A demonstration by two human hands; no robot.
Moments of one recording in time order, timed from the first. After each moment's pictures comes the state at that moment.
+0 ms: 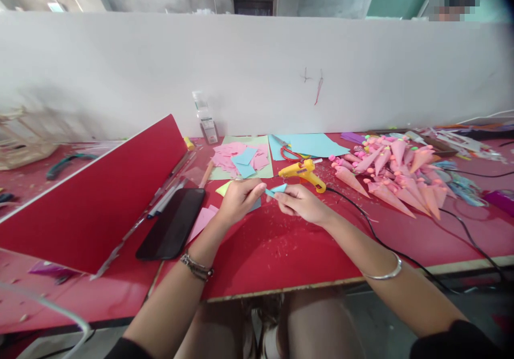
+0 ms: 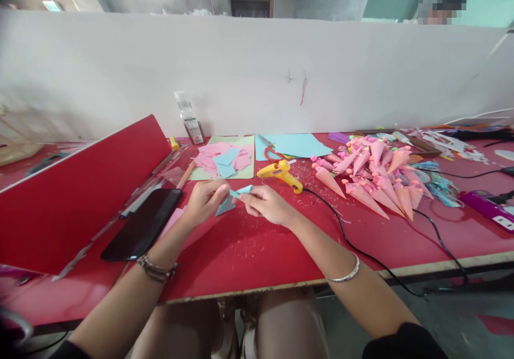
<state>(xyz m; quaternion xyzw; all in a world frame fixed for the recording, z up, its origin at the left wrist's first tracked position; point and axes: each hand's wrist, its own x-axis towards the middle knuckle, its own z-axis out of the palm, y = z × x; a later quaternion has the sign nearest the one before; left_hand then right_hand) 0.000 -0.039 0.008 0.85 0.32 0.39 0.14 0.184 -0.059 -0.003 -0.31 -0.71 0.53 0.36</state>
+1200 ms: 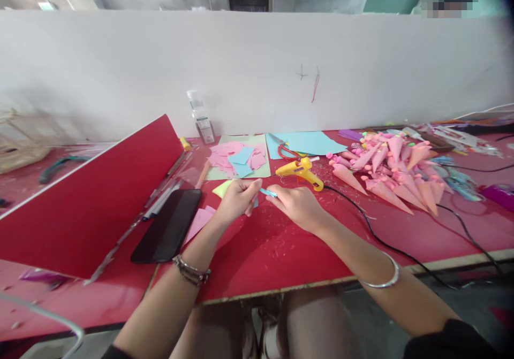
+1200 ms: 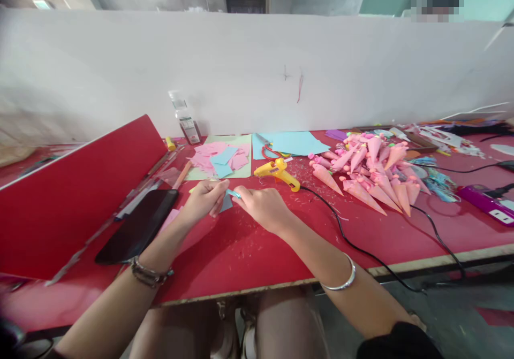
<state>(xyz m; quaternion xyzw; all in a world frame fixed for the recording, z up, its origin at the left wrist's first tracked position) 0.012 -0.041 0.008 0.72 0.42 0.36 0.42 0.176 -0.069 -0.005 -0.46 -0.84 0.00 0.28</state>
